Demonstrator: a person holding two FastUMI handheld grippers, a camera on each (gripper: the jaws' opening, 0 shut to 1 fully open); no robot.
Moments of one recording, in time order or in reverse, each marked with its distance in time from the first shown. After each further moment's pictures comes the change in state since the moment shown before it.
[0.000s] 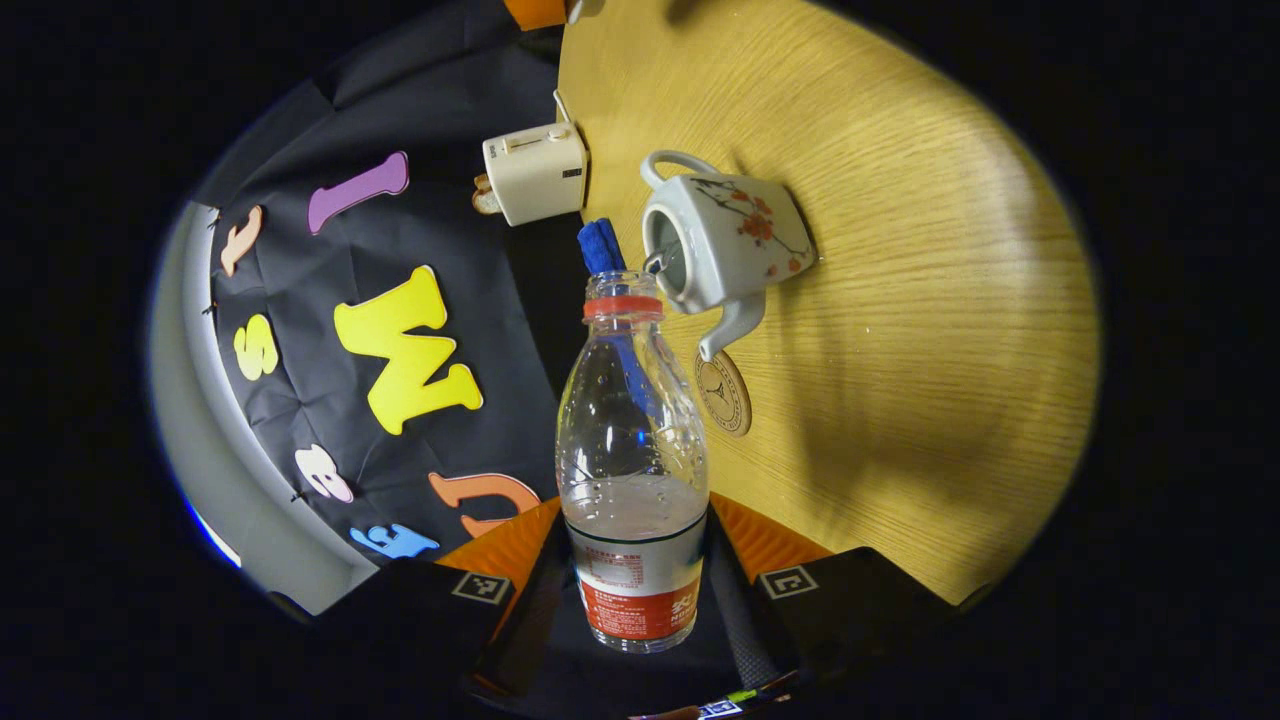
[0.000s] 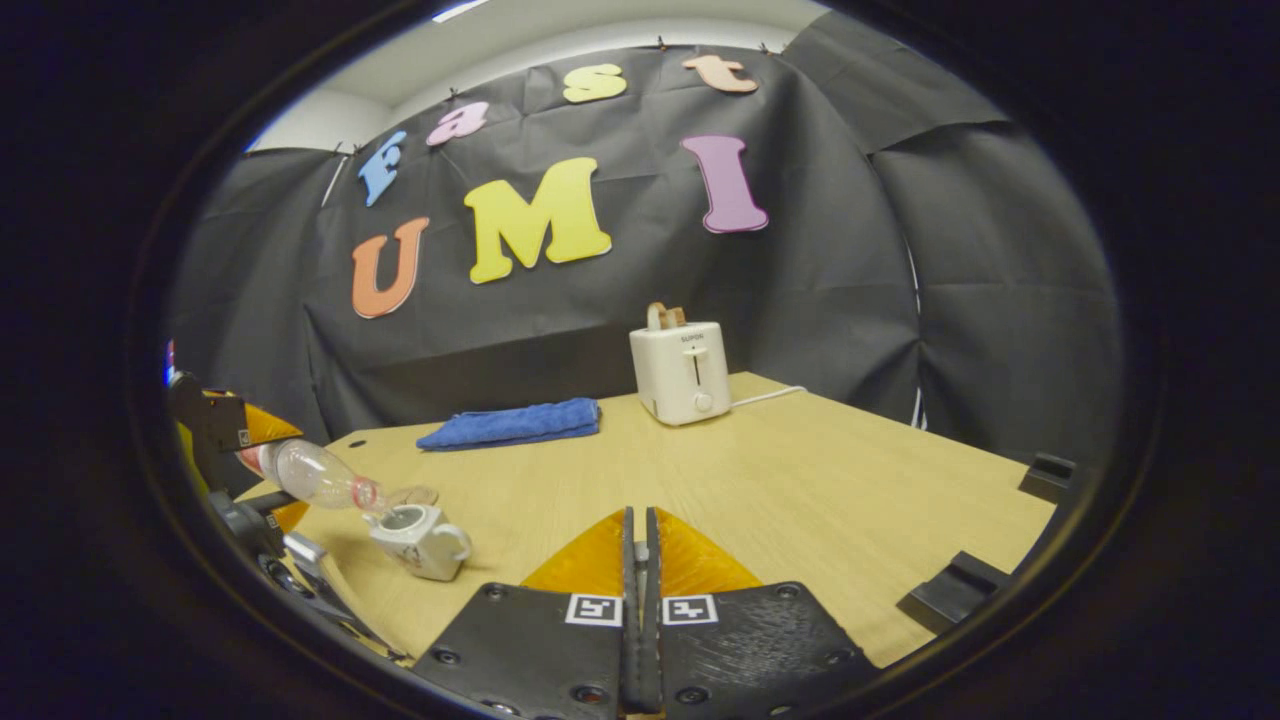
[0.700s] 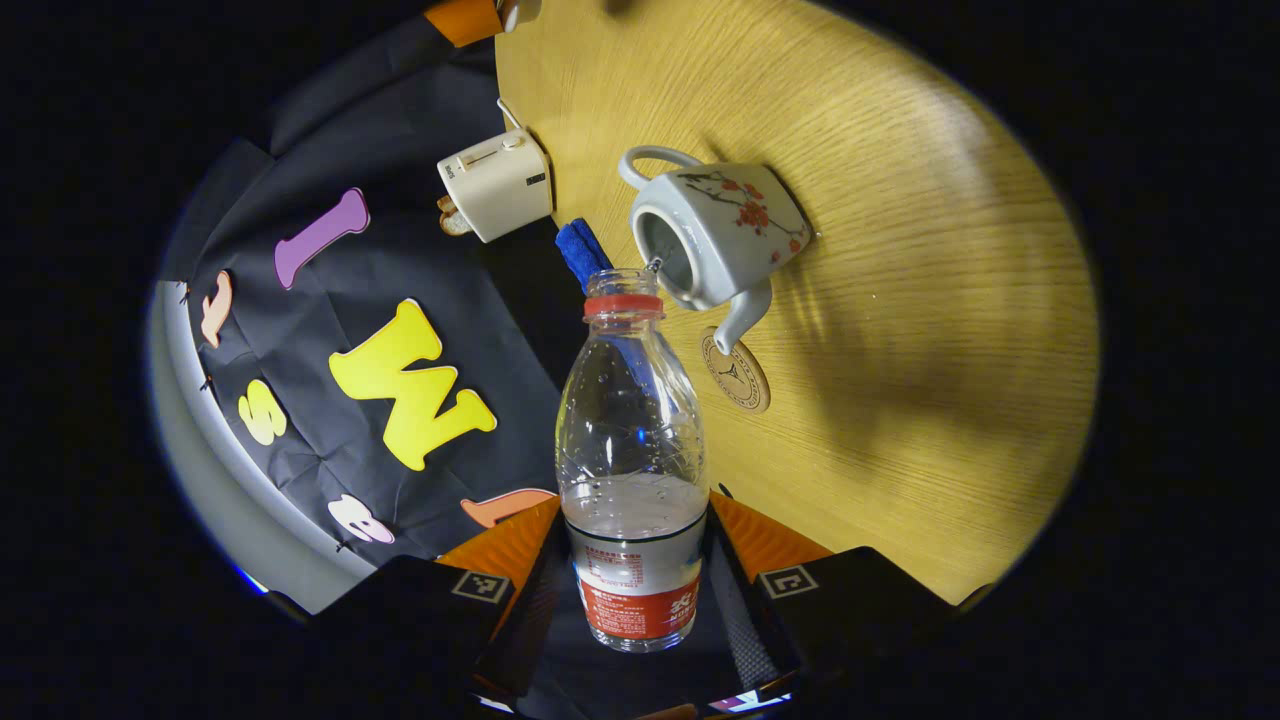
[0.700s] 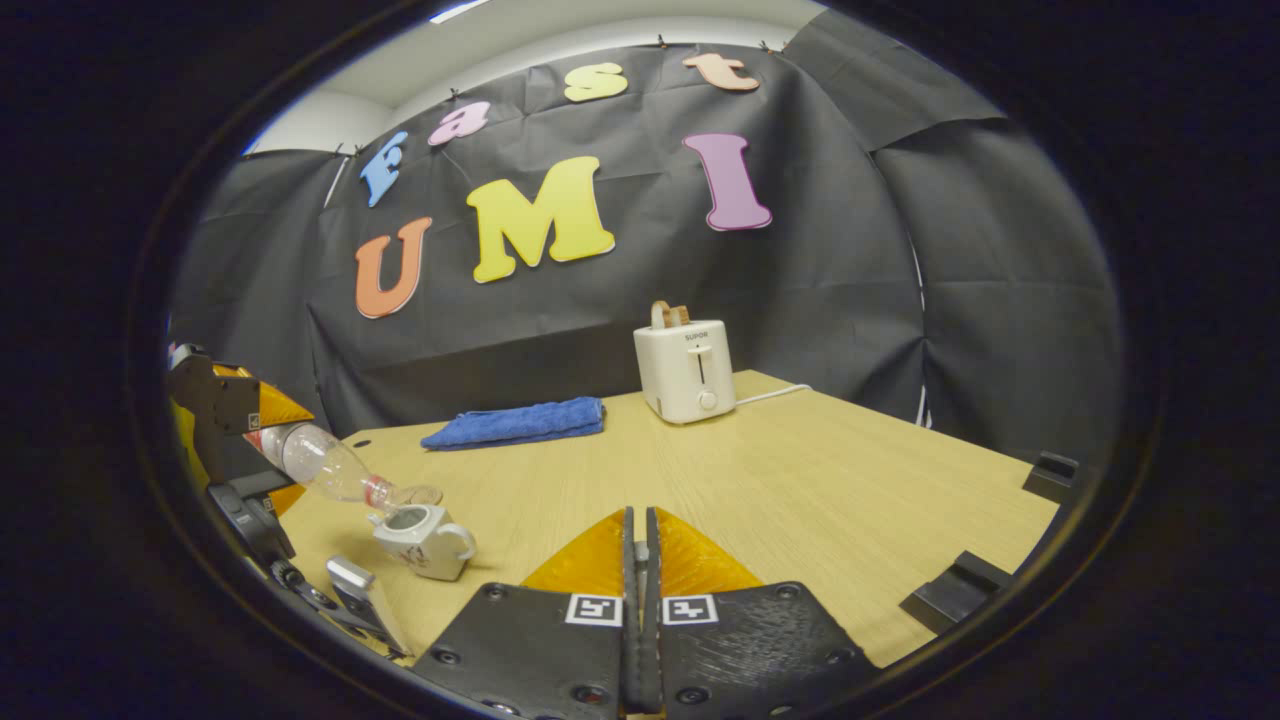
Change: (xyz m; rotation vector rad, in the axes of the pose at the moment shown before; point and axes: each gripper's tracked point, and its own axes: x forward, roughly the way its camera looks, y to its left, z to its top) left arm -0.003 0.025 0.002 0.200 0.053 -0.009; right arm -0.002 0.002 0.002 -0.006 0.000 0.014
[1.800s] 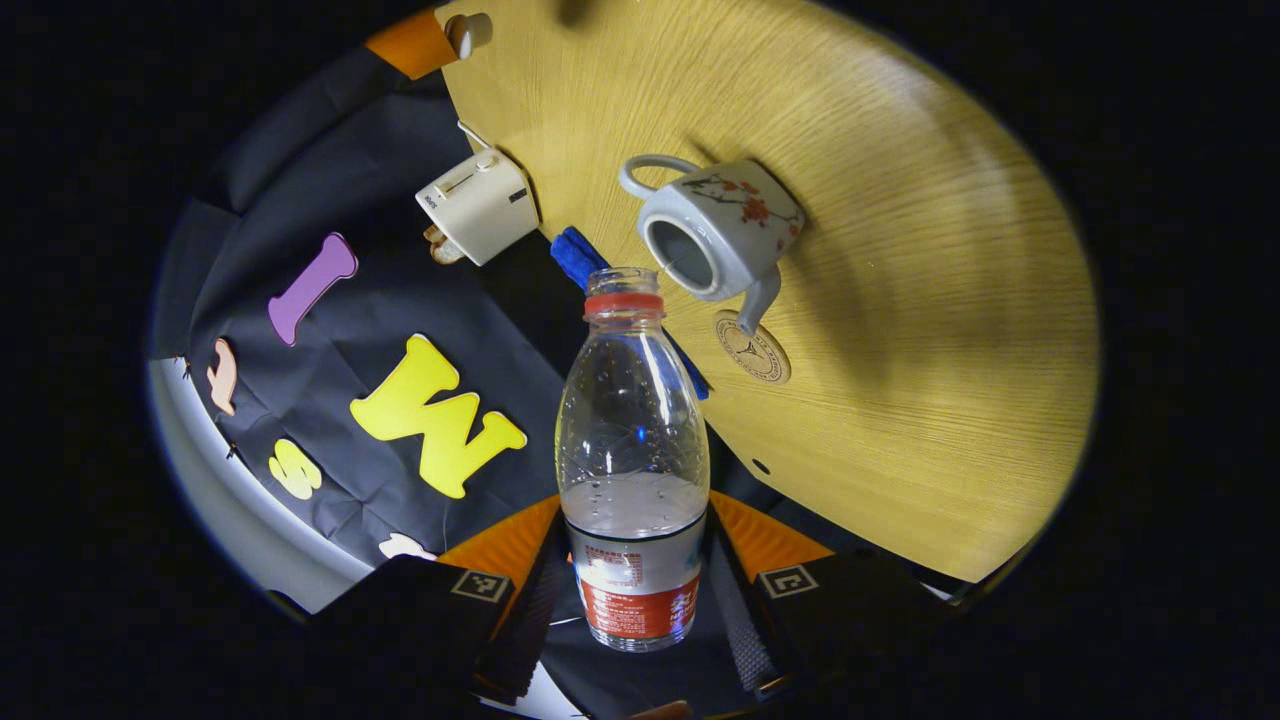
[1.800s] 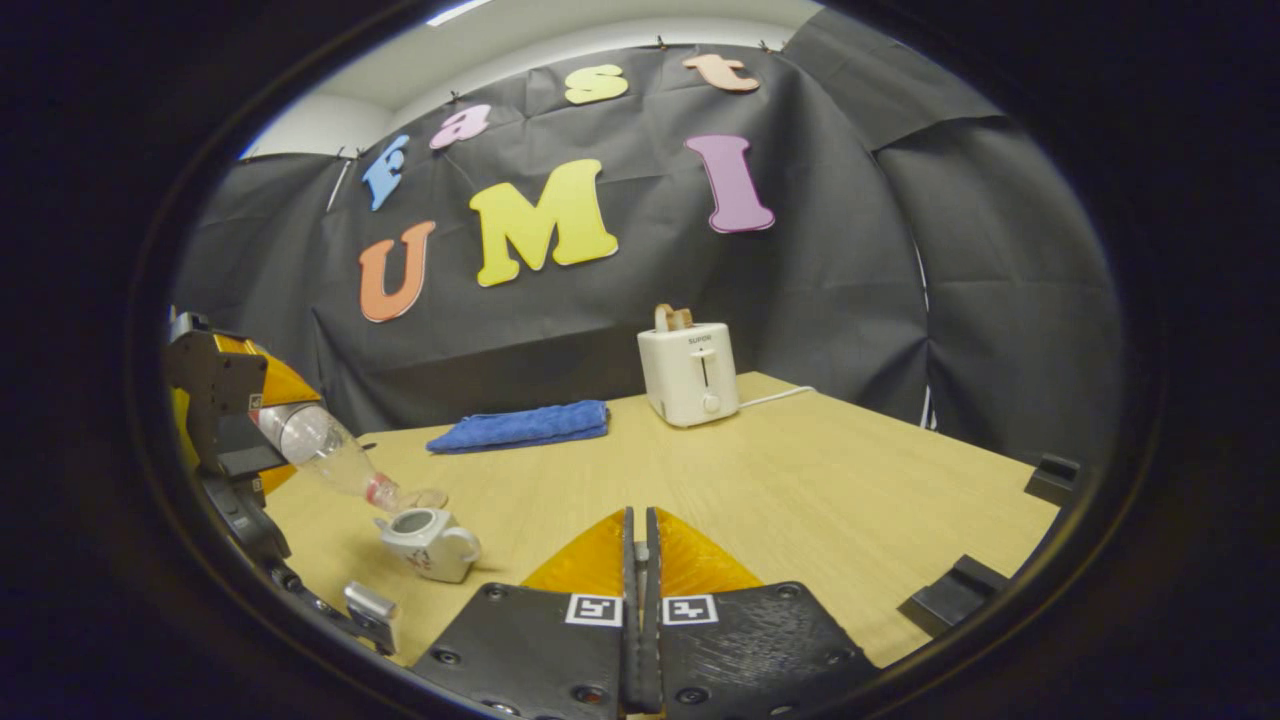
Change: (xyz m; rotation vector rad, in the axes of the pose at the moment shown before) left arm -0.016 0.031 0.005 0.163 0.029 0.026; right arm 0.002 -0.001 0.002 0.009 0.004 0.014
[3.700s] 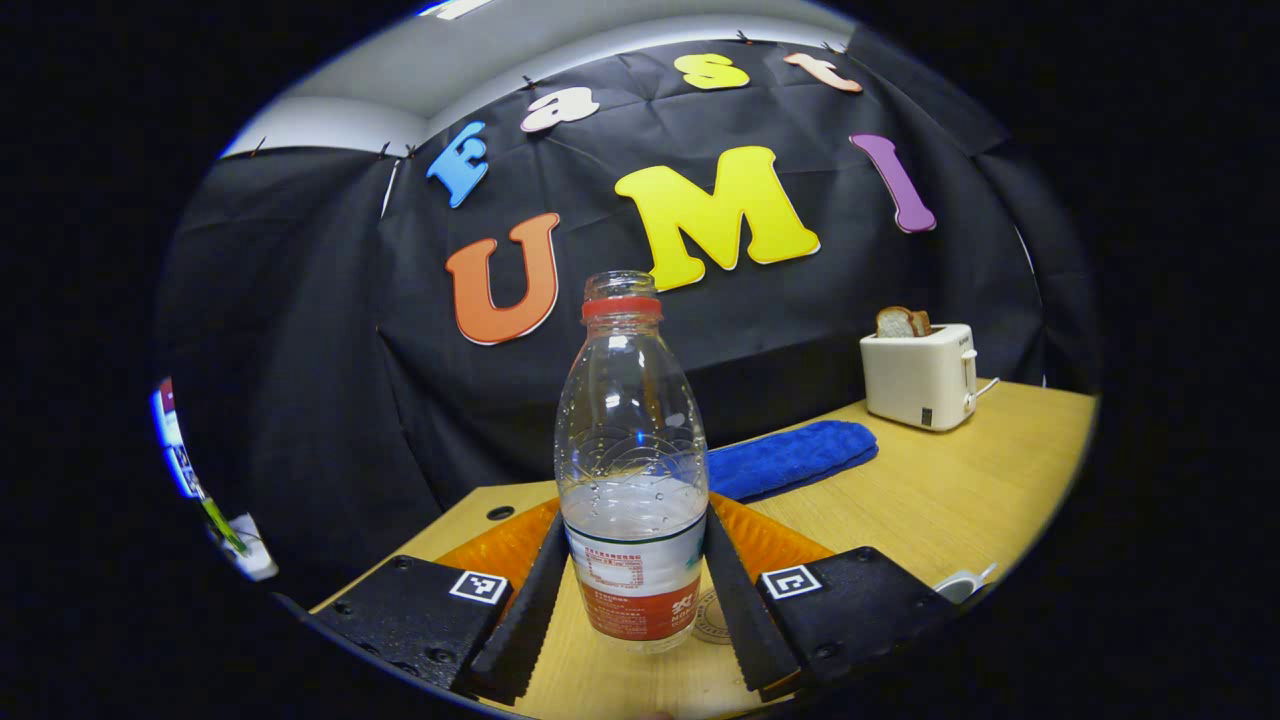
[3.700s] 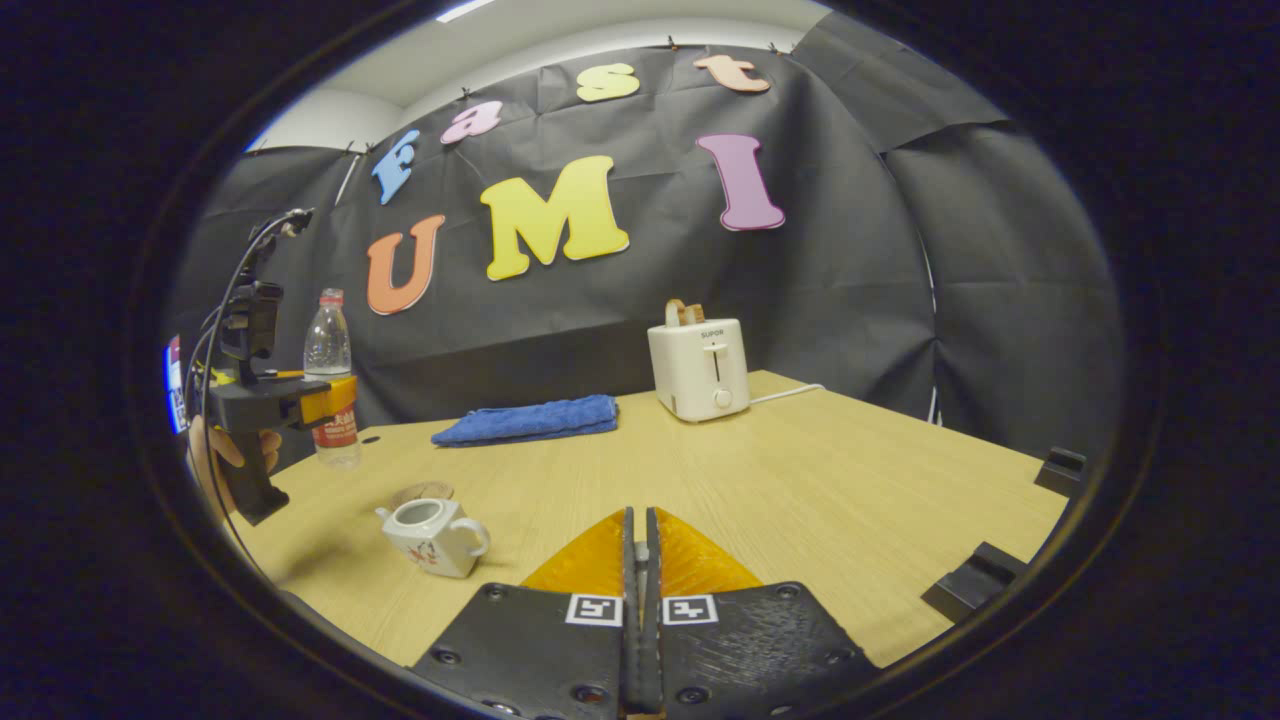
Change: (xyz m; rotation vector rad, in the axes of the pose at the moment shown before) left arm 0.113 -0.011 -0.034 -2.089 -0.191 0.039; right arm 0.002 0.011 -0.014 -0.031 -0.002 0.009
